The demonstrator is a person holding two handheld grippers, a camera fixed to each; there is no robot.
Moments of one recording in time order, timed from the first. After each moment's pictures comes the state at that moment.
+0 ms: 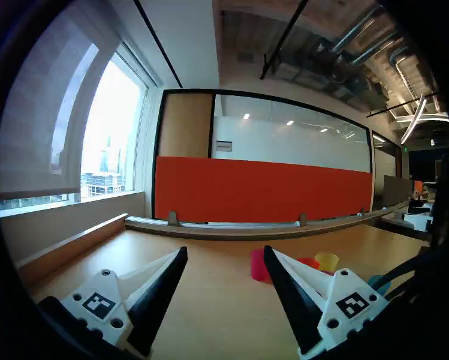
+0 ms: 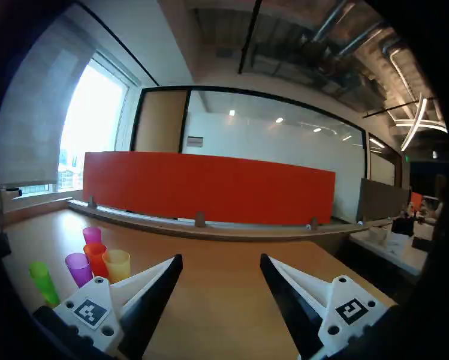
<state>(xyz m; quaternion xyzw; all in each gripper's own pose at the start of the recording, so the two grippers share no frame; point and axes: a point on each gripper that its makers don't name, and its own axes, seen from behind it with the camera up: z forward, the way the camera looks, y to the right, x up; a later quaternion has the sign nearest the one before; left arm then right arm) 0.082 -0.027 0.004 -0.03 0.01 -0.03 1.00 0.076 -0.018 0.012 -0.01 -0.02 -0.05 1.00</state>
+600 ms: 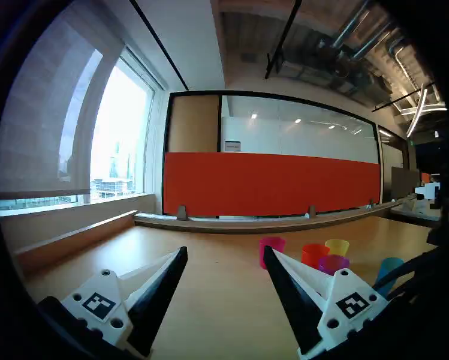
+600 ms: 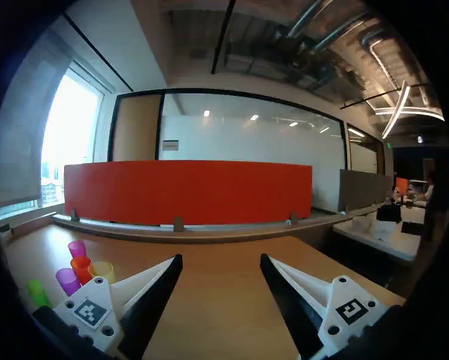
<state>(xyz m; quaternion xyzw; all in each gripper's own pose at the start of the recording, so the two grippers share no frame) 0.040 -0.029 -0.004 0.00 0.02 -0.02 1.00 0.088 0.019 0.007 -0.07 -0.02 -0.01 1.00</state>
